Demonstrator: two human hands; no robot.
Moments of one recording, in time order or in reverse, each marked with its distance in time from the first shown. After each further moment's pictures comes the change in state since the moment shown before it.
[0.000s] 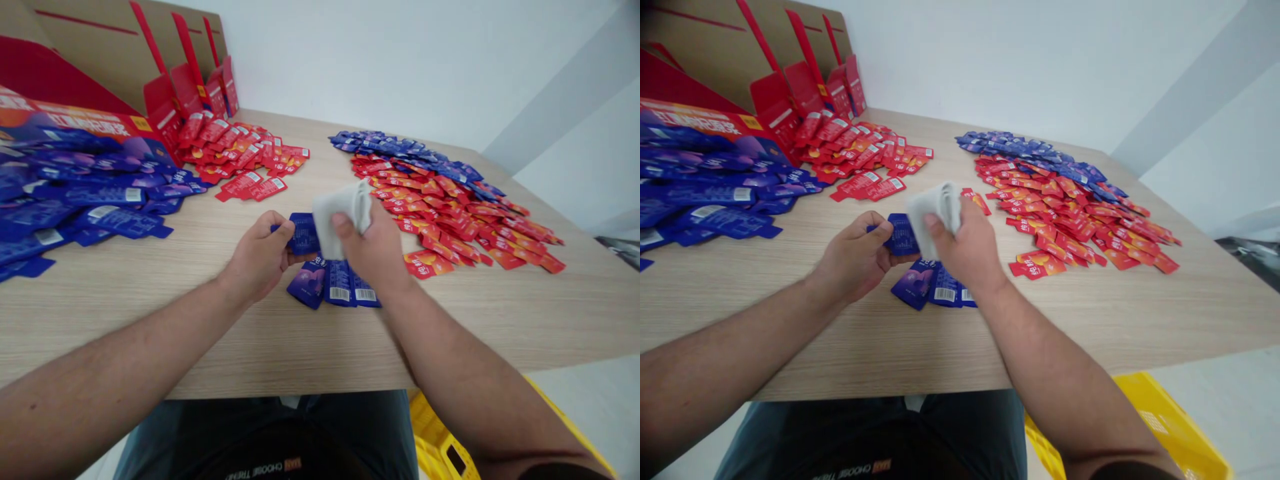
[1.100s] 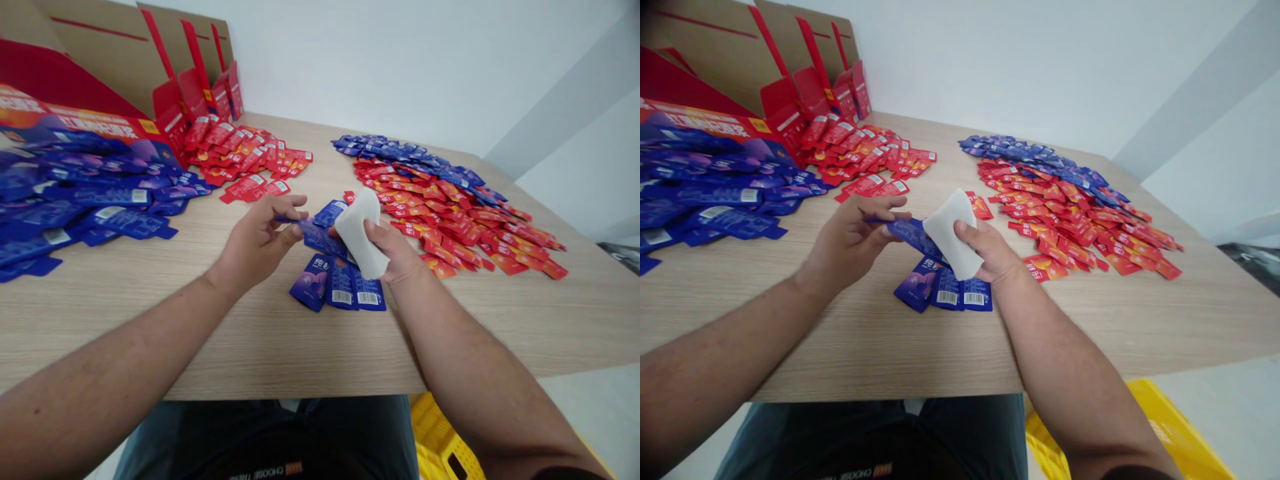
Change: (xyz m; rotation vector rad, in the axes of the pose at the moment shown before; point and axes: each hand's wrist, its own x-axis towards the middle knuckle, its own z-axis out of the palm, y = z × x) left_hand 0.003 0.018 -0.017 0.184 -0.089 0.255; right_hand 0.002 0.014 -0.010 0.999 -0.536 0.457
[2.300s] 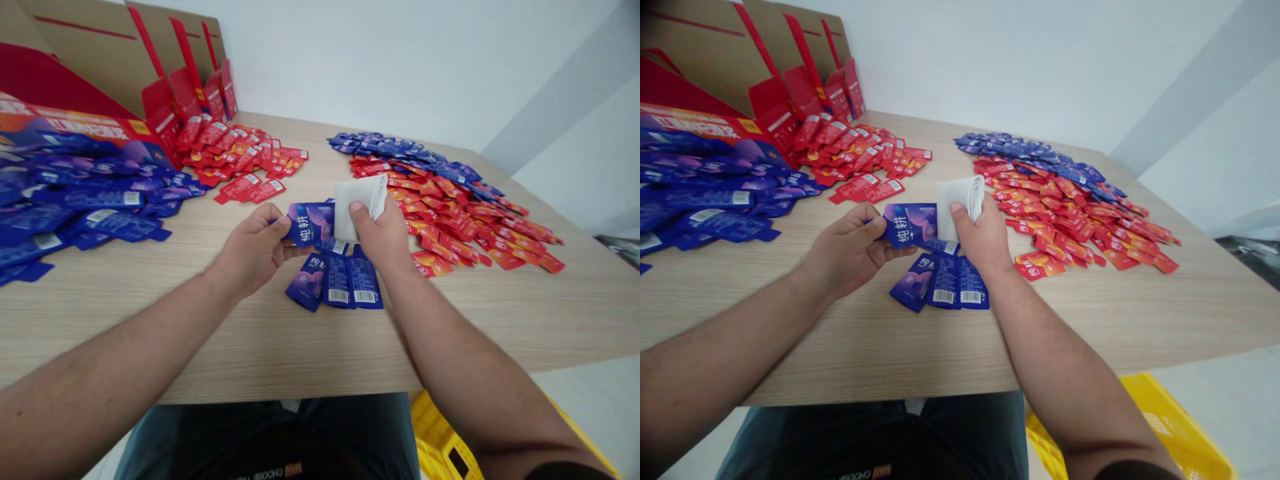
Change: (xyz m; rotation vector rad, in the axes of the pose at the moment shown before) left_hand 0.000 -0.007 0.011 -0.227 -0.058 -0.202; right_hand 0.012 0.006 0.002 -0.851 0.601 -0.478
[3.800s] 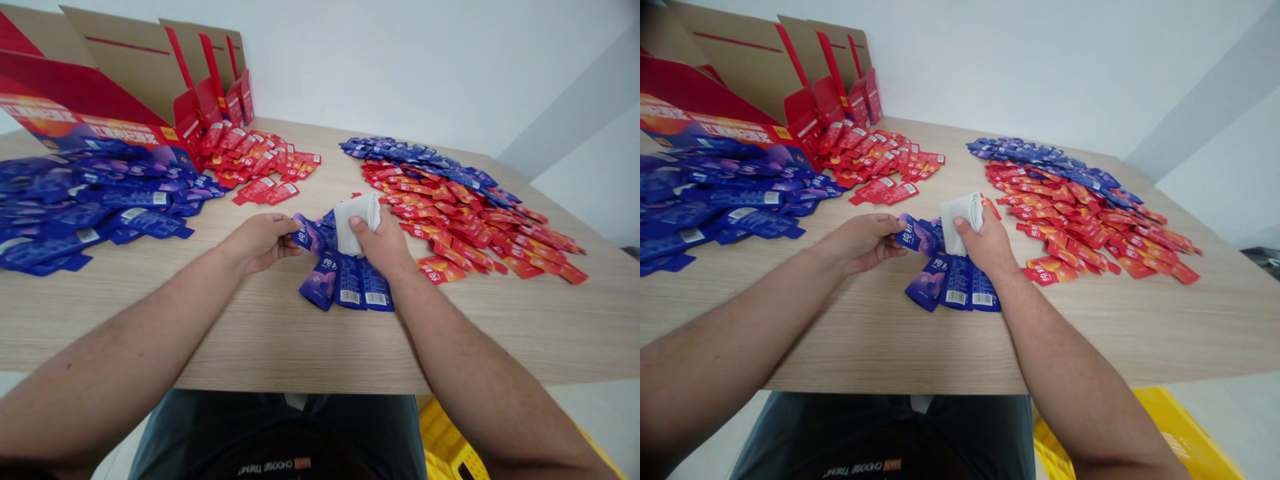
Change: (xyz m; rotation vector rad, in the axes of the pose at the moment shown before) left_hand 0.030 0.010 -0.034 0.210 0.177 -0.303; right_hand 0.002 0.016 0.007 -0.023 -0.146 0.081
